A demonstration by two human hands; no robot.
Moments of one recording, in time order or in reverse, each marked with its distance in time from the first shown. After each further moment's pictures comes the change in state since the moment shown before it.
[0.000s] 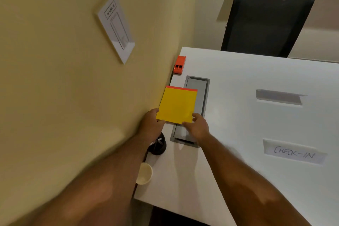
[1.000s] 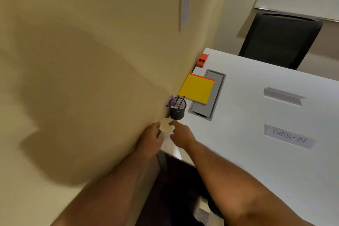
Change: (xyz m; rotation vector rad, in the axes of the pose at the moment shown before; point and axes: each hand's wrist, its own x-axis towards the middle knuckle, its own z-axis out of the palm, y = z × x) left_hand -0.239 -0.138 -0.009 -0.111 0.117 0.025; right_hand -0.208 0.034 0.104 -0.611 -0.296 -0.295
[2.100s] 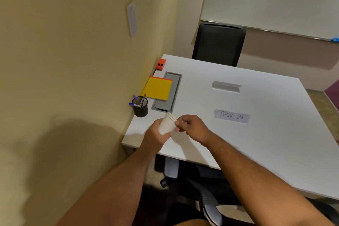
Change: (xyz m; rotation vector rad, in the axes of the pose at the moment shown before) left_hand -0.080 0.089 0.097 -0.153 -0.137 0.296; right_hand -0.175 0.098 -0.126 0.420 0.229 -0.094
